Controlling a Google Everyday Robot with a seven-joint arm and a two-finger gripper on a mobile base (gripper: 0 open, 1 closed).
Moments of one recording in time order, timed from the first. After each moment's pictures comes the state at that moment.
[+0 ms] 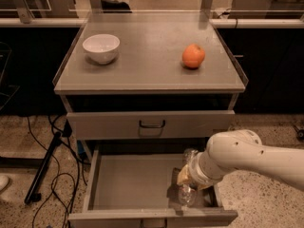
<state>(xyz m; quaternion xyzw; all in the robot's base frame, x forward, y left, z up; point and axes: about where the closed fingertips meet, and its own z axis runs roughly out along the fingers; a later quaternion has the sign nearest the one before) 0.437 -0.133 0.555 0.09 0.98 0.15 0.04</state>
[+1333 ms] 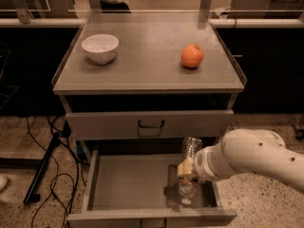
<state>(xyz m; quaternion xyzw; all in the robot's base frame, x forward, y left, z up) 0.439 -0.130 0.620 0.04 0.97 0.19 0.12</state>
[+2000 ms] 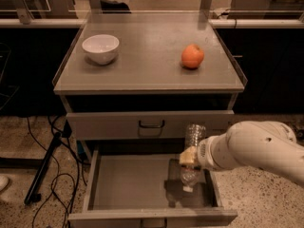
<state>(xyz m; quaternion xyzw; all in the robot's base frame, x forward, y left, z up) 0.459 -0.130 0.661 0.04 0.97 0.18 0.17</state>
